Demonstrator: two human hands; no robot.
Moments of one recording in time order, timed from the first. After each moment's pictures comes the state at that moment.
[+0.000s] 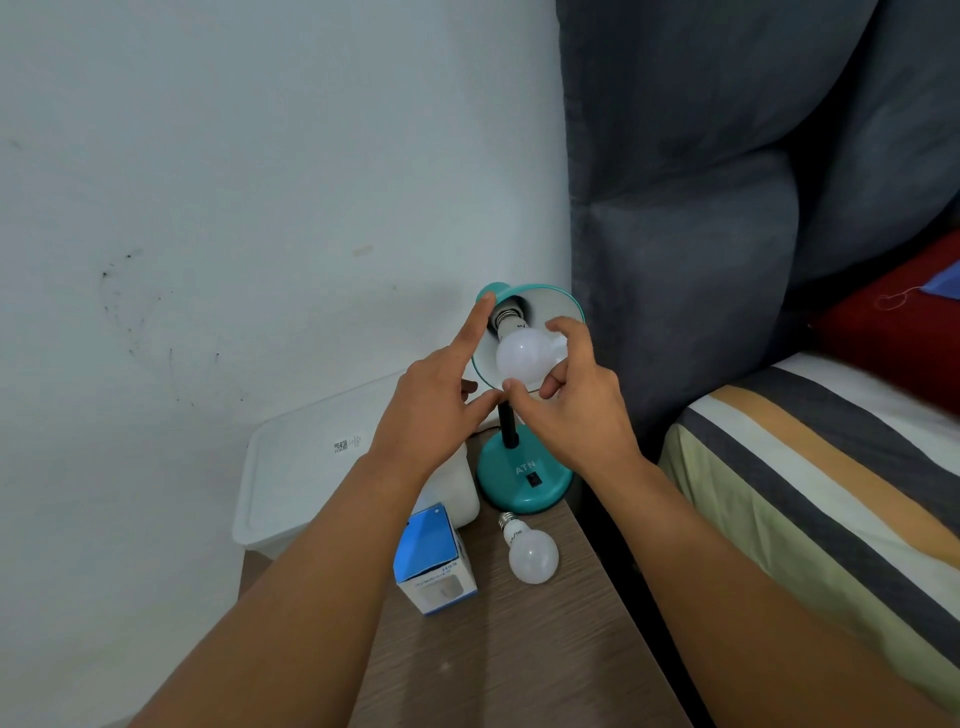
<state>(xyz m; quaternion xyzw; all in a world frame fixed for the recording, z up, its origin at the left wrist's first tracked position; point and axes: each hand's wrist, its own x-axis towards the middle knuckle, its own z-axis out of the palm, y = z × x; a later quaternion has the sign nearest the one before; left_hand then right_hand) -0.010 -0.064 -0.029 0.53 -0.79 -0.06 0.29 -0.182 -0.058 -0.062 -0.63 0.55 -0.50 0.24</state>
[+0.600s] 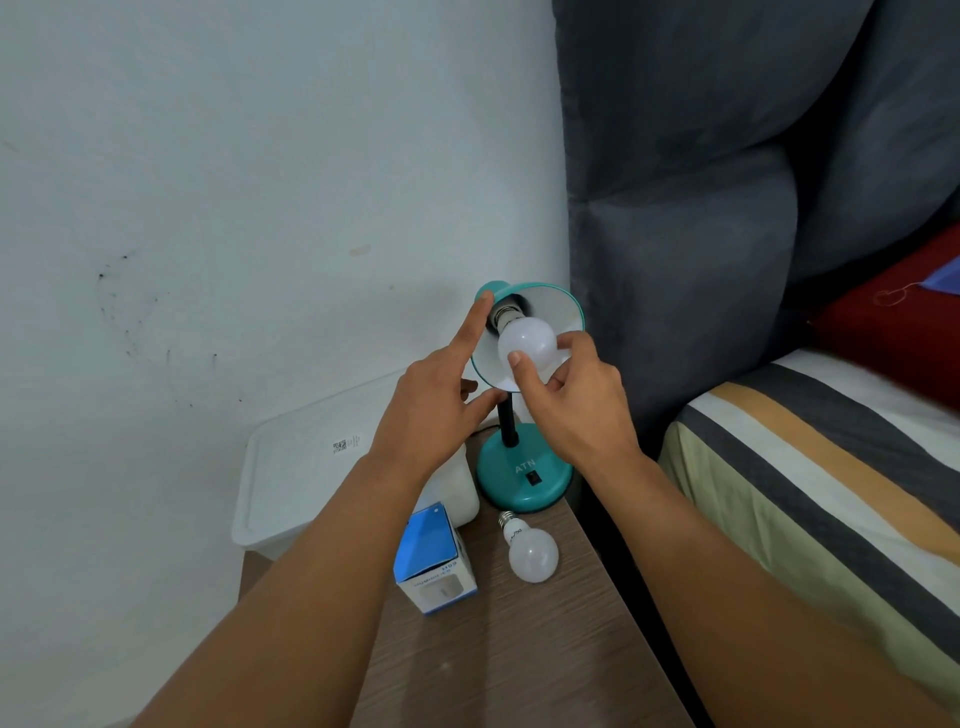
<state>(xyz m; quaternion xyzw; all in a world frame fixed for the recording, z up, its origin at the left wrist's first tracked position) -0.012 -0.063 -0.029 0.53 -0.79 -0.05 0.29 -0.181 -0.061 -0.058 -0.59 0.60 -0.48 0.25</state>
